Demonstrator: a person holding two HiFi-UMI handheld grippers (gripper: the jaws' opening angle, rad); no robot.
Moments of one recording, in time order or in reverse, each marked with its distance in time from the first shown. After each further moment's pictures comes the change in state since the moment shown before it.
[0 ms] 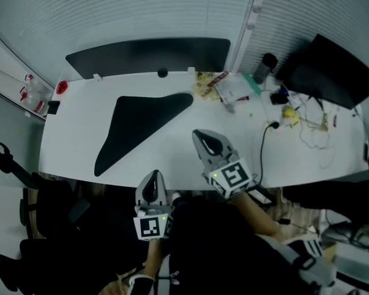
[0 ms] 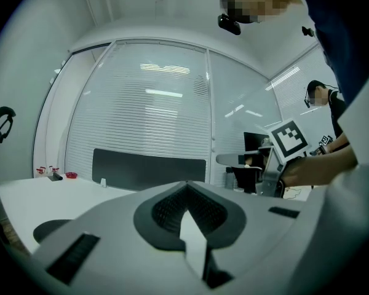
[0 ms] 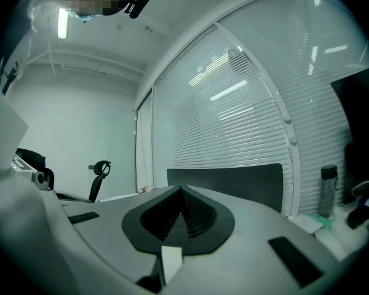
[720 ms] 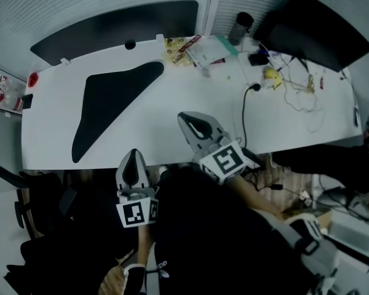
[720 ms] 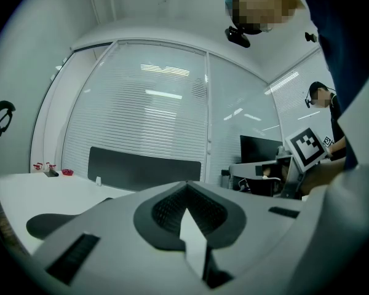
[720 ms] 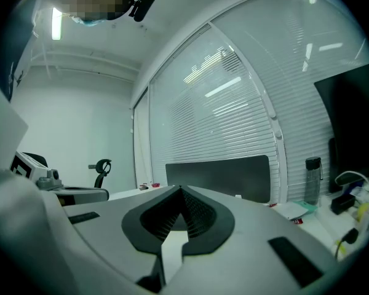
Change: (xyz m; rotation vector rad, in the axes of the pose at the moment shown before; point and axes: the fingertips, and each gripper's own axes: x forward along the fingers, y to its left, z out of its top) left arm -0.002 -0.026 -0.003 -0.003 -0.019 -0.036; right arm -0.058 -0.006 -0.022 0.036 0.032 -0.025
